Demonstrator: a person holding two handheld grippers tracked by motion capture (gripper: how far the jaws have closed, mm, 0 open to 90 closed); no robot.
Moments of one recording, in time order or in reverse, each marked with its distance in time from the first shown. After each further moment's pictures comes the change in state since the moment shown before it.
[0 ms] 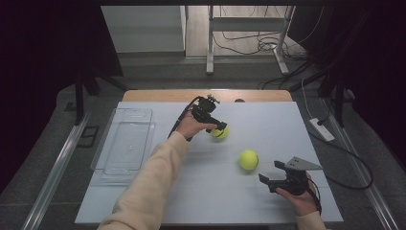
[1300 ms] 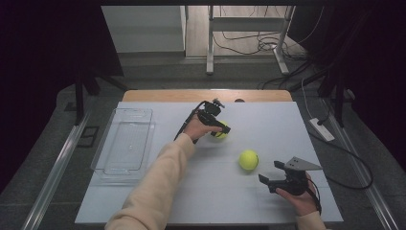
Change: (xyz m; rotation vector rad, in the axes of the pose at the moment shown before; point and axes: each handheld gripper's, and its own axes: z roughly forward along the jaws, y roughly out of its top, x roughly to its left) left arm 0.000 0.001 0.039 0.073 -0.025 -0.034; right arm 0.000 0.000 0.001 0.005 -0.004 -0.011
